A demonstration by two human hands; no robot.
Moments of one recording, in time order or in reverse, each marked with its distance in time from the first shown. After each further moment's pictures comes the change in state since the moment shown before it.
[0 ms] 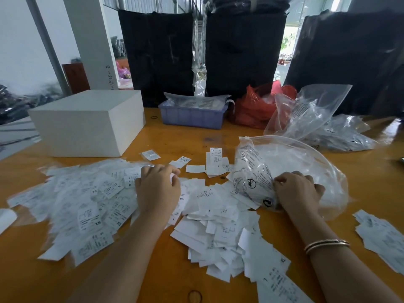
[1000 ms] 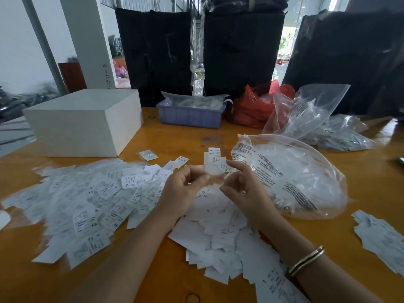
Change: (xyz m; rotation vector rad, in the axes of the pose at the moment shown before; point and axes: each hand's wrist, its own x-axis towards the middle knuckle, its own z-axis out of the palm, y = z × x) left_hand -0.010 0.030 -0.001 -1.017 -0.346 0.007; right_hand -0.051 -0.057 0.003 0.942 -0.280 -0.545
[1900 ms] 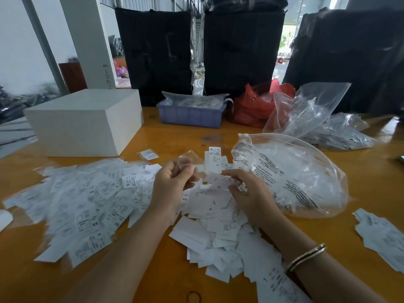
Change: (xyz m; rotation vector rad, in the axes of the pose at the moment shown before) left_hand 0.003 0.004 -0.005 -0.252 0.227 -0.178; right_hand 0.004 0.006 -0.004 -0.375 0.010 0.002
